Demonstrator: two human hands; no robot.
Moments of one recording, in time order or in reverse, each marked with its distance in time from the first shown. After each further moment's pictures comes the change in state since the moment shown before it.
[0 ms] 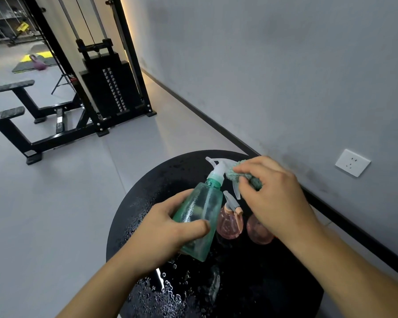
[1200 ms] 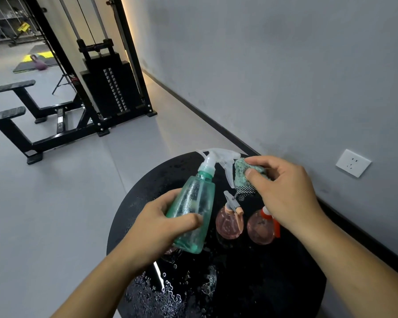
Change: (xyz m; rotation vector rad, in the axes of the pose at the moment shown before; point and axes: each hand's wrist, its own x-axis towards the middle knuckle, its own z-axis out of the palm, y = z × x) left_hand 0.007 -0.016 -0.008 -0.097 0.089 -0.027; right_hand 0.007 0.007 -0.006 0.273 0.030 0.269
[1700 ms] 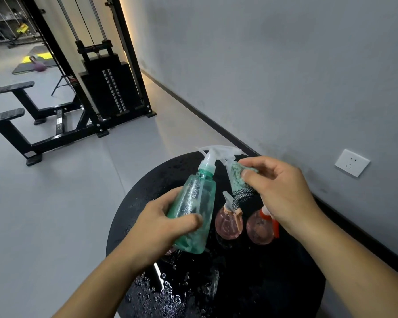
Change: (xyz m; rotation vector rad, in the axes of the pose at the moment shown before) left_hand 0.001 0.005 0.001 0.024 -0.038 0.061; right_hand 0.001 -0.007 -0.001 0.236 -0.086 0.102
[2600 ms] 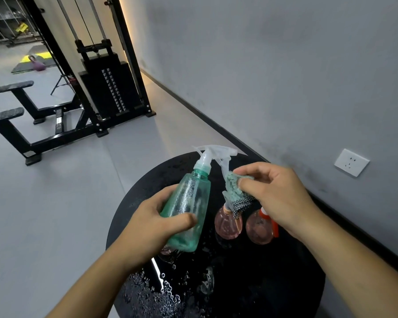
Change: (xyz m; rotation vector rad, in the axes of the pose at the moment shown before) left_hand 0.003 -0.008 -0.009 0.026 0.027 0.021; right_hand -0.003 -0.002 -0.002 -0.086 -0.114 0.045
